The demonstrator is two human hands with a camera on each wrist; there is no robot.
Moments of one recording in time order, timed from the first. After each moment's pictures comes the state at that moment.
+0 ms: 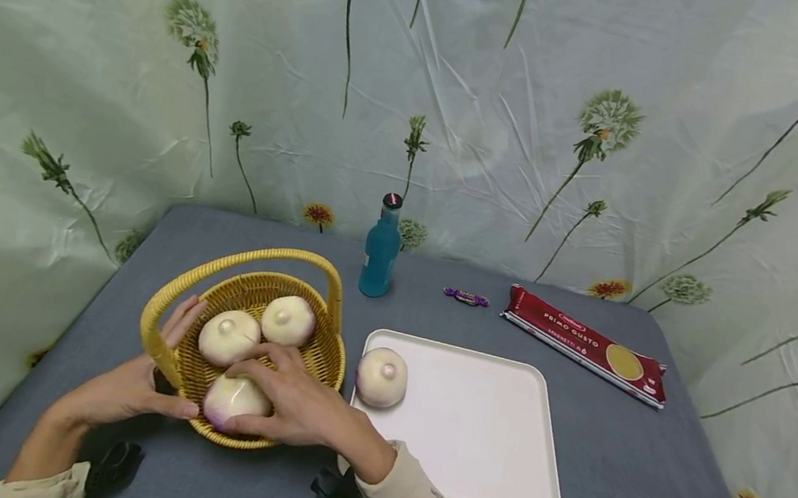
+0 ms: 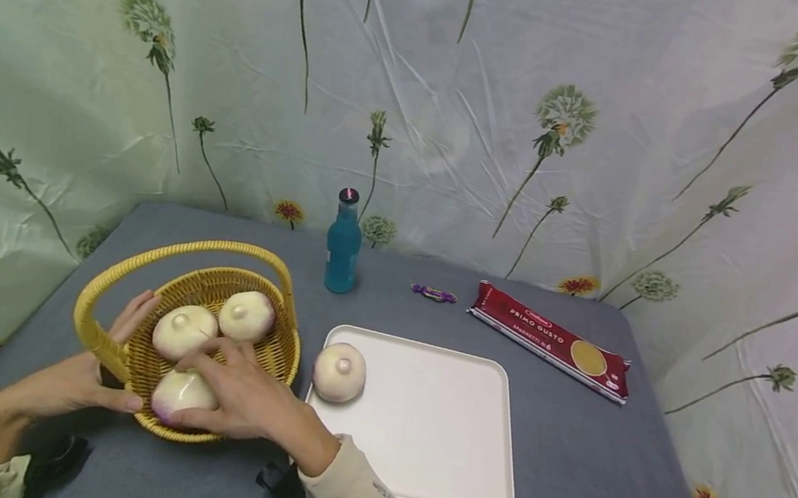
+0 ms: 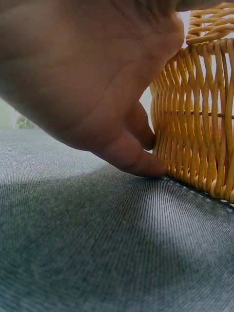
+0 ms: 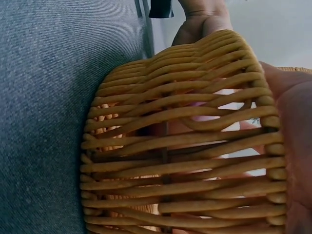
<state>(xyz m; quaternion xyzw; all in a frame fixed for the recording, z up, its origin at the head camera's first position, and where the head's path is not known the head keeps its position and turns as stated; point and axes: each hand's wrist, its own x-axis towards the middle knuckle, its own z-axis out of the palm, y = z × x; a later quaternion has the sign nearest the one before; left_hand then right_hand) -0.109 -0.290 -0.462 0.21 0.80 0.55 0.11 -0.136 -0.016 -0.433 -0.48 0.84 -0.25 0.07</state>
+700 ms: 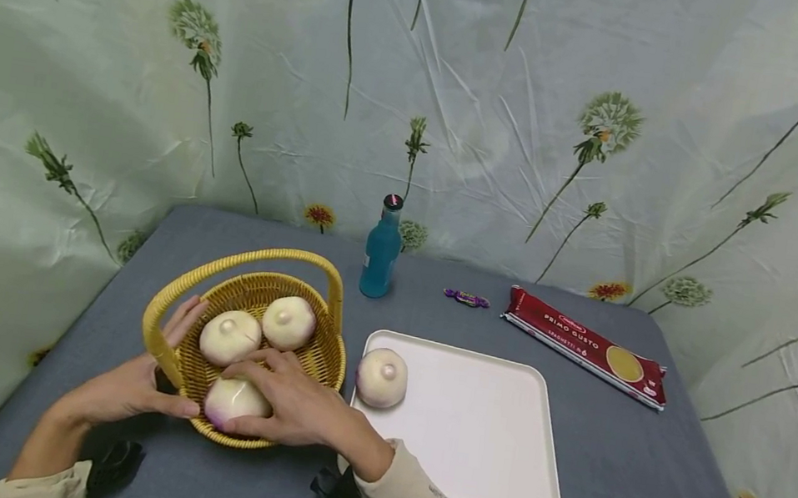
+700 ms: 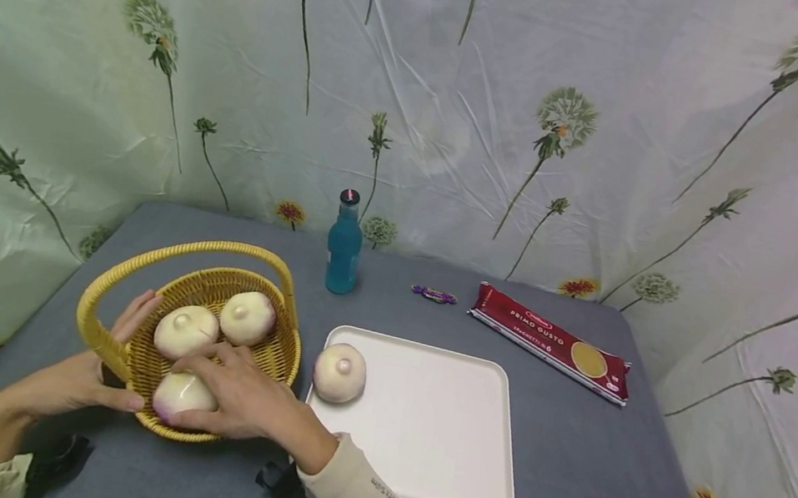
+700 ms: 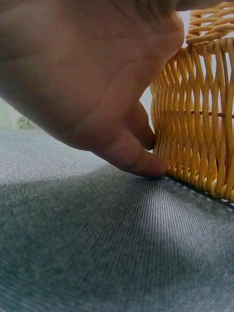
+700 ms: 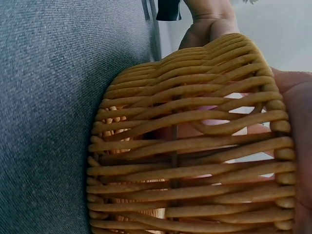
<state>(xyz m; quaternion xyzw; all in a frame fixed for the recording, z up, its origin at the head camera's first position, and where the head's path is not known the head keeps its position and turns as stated) -0.109 -0.289 -0.461 0.22 0.79 0.56 0.11 -0.137 -0.019 -0.434 -0.49 0.83 -0.24 0.10</state>
